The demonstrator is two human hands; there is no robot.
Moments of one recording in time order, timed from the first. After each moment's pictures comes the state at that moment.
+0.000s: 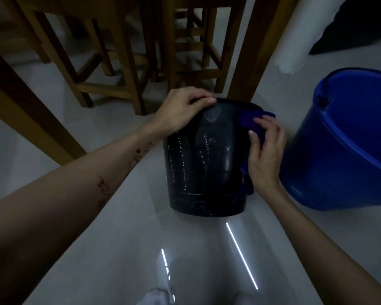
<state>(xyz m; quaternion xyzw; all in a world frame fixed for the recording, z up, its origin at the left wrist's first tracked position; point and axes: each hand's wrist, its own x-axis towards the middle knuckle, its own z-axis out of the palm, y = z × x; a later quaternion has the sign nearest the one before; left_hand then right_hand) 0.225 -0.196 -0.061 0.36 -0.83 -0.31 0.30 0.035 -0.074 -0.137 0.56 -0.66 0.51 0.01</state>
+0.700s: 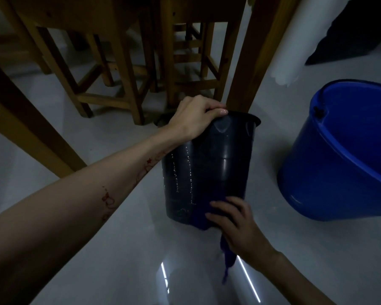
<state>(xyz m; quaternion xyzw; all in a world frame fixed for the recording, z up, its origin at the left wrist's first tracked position) 0.197 -0.193 -0.044 0.37 -0.85 -0.29 0.25 0.057 0.015 -0.212 0.83 -0.47 0.29 0.11</state>
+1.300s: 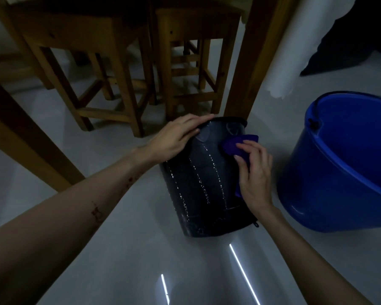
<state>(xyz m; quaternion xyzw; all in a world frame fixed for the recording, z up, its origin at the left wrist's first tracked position) 0.234 -0.213 -0.074 0.29 -0.91 -0.22 0.22 0.033 -0.087 -0.145 0.60 -0.65 0.46 0.03</state>
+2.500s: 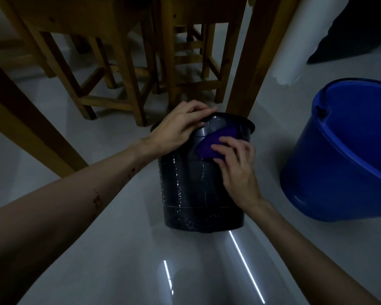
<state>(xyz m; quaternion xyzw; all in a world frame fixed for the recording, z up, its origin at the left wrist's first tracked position) 0.236 -0.208 -0.081 0.26 -0.92 -0.11 0.26 0.066 -0.084 -0.151 0.71 -0.55 0.42 0.12</state>
